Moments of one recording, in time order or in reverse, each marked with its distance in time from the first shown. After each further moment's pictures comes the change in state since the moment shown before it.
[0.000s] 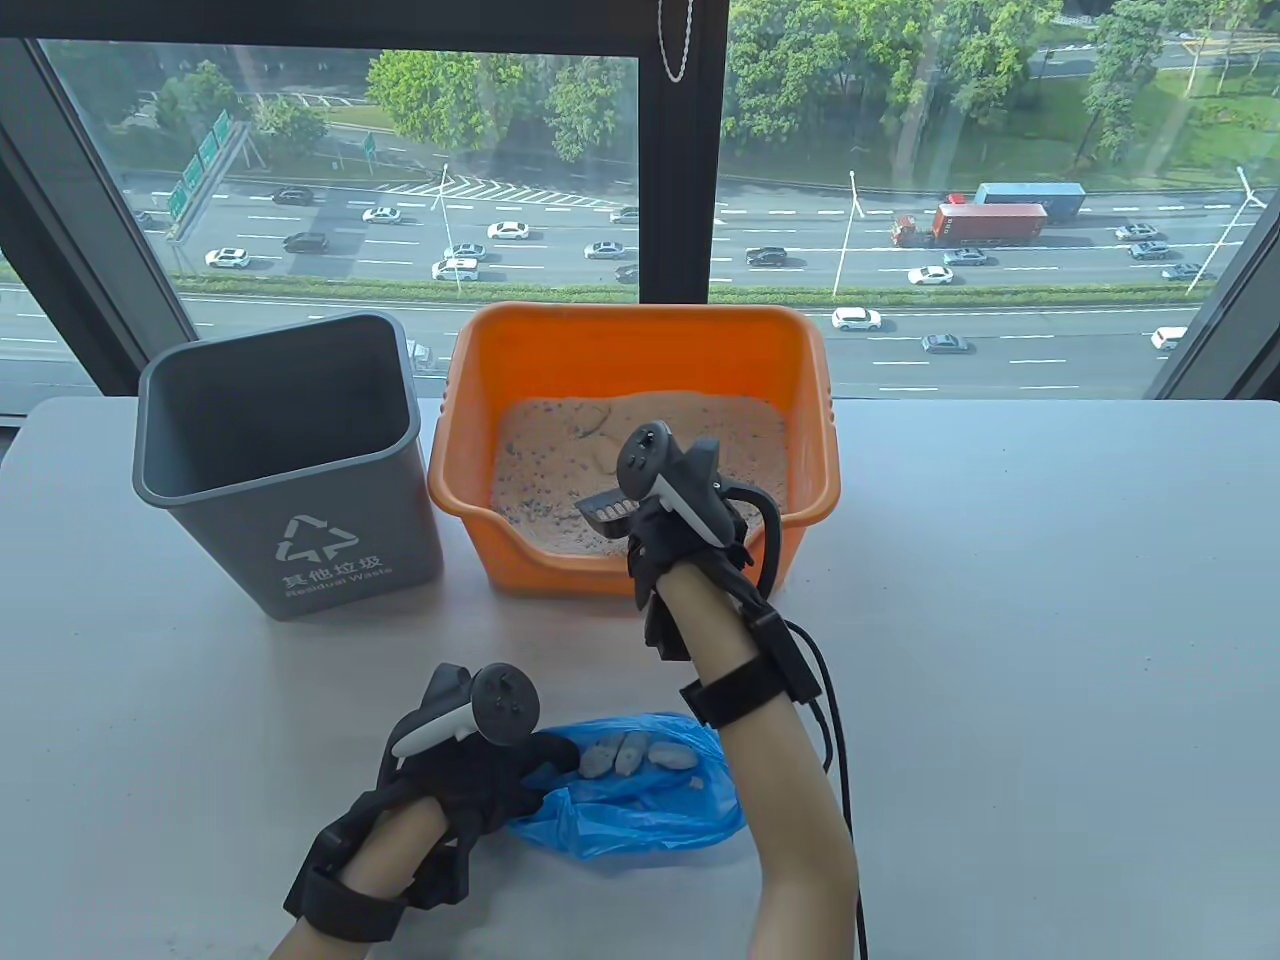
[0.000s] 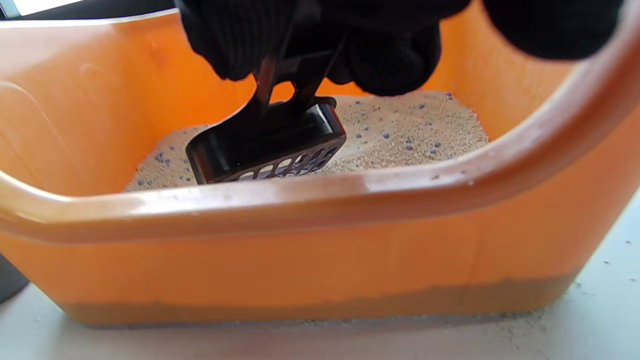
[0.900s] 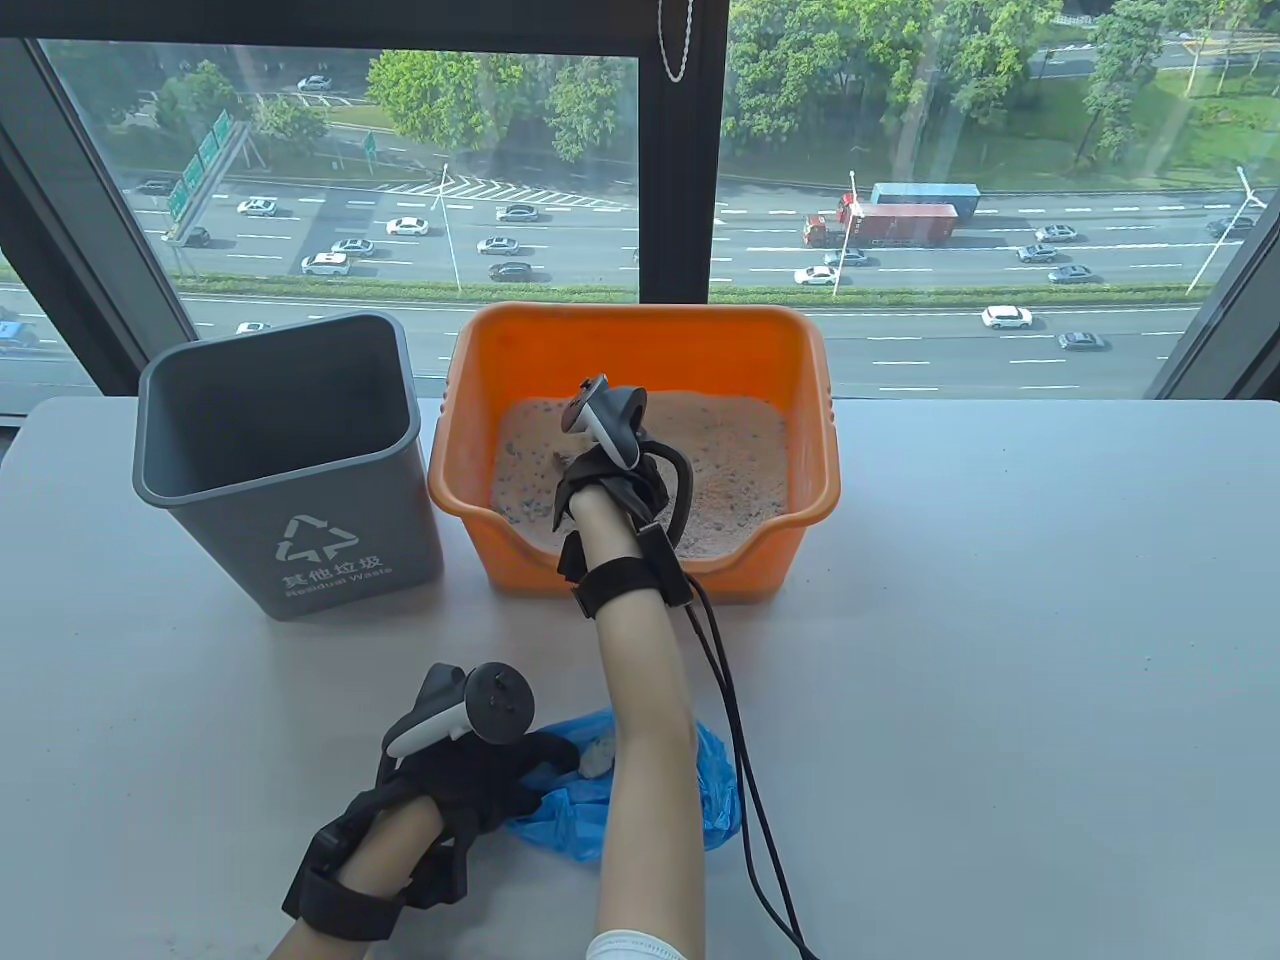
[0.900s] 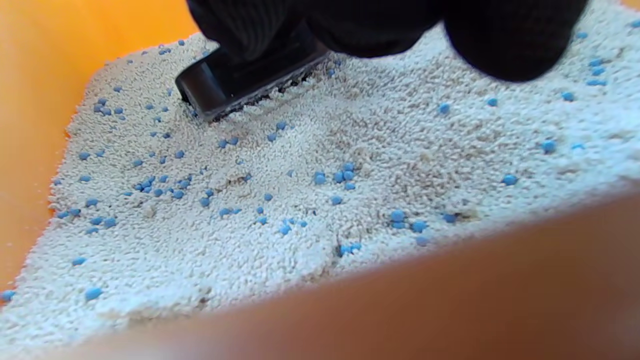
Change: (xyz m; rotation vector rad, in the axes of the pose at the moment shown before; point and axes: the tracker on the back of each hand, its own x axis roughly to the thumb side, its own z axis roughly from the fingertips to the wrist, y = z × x) left_hand -0.003 0.000 0.000 0.002 -0.012 0.027; right_hand 0.055 0.033 -0.094 0.229 0.236 -0.135
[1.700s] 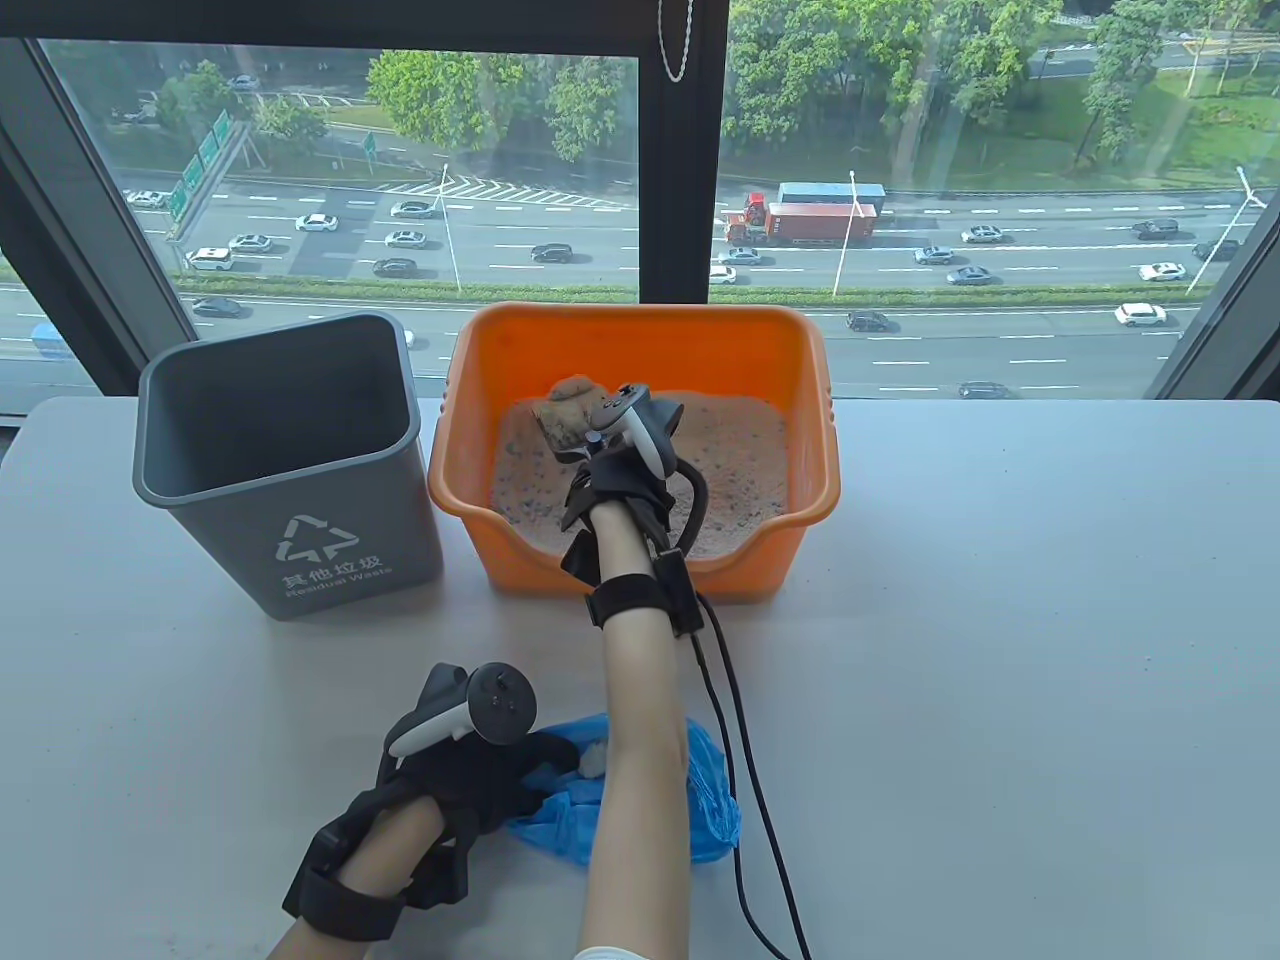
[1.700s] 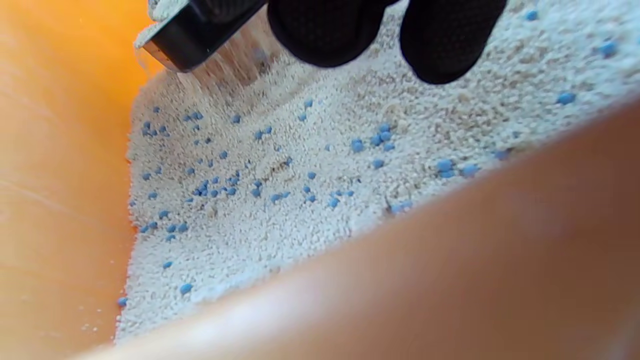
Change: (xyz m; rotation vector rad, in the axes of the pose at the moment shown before) left_hand 0.001 0.000 0.000 -0.002 0.008 -0.014; right_hand -0.024 0.003 -0.001 0.072 -0.097 -0.258
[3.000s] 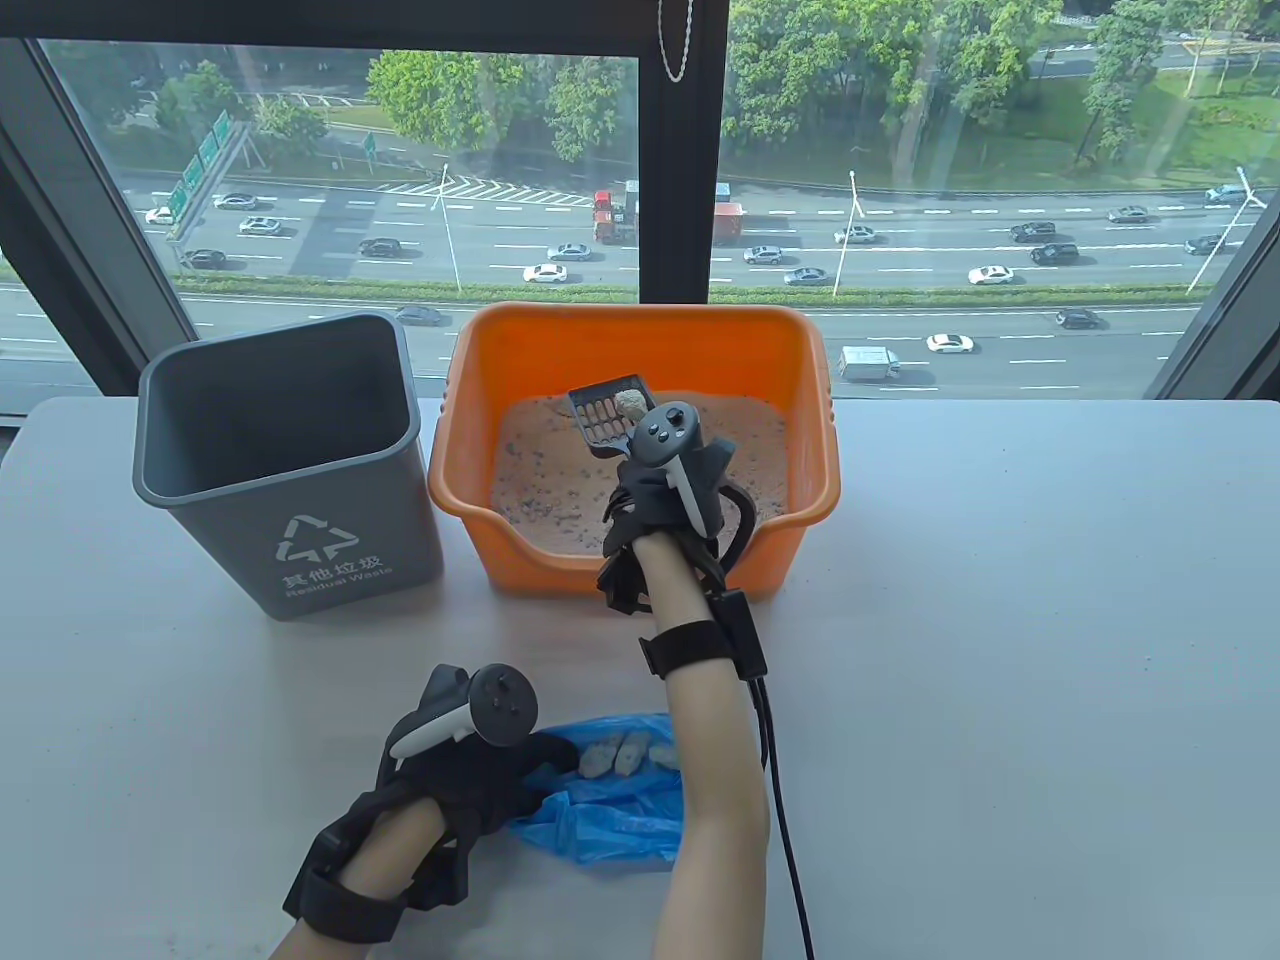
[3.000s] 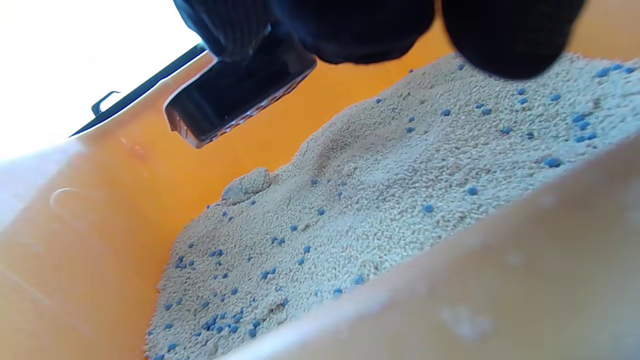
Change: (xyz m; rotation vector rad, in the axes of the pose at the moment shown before) left_hand 0.001 -0.001 0.000 0.002 0.007 -0.008; right_hand -0.038 -0.032 0.053 -0.371 -0.172 -0.103
